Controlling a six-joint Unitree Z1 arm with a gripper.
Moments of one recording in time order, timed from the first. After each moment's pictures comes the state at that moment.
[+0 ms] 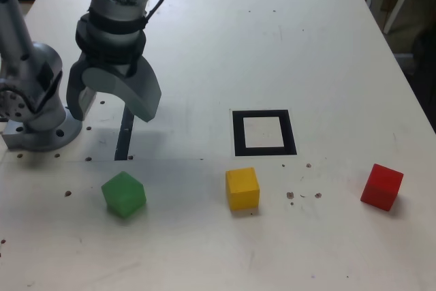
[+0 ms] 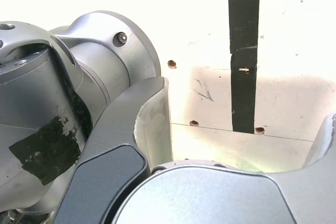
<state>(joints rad) -0.10 1.59 -0.85 1.20 0.00 -0.01</state>
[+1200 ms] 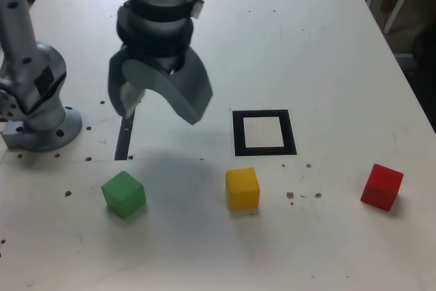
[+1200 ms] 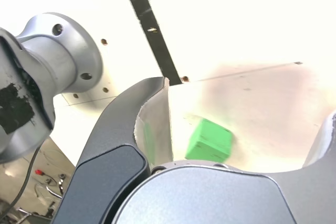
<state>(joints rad) -0.29 1.73 -1.24 1.36 0.01 0.01</state>
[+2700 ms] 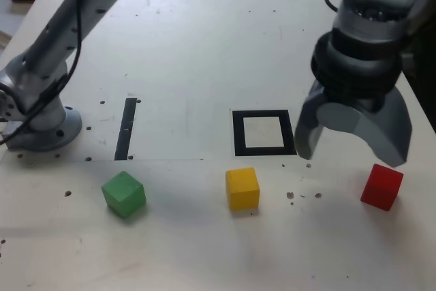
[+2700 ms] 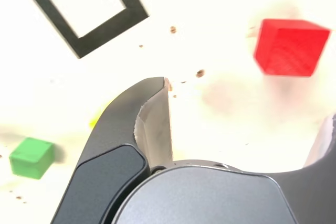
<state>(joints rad) -0.33 2.35 -2.33 1.62 0.09 0.08</state>
